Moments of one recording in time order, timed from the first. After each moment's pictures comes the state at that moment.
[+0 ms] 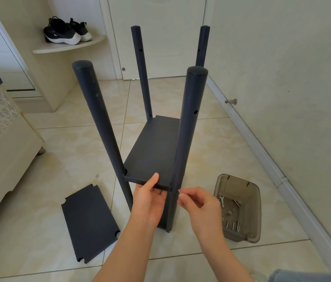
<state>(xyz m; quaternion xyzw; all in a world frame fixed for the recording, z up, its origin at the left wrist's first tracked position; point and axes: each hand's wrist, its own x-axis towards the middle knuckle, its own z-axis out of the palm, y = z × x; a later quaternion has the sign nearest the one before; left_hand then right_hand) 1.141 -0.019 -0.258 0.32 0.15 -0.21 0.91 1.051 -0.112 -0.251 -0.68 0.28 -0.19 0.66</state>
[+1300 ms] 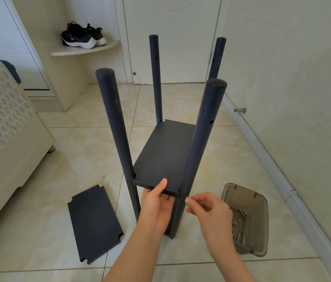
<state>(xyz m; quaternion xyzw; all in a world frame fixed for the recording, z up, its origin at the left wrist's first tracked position) 1.138 -0.026 -0.251 0.31 0.17 -0.21 0.91 1.057 -0.131 -0.249 -0.74 0.25 -0.20 0.59</state>
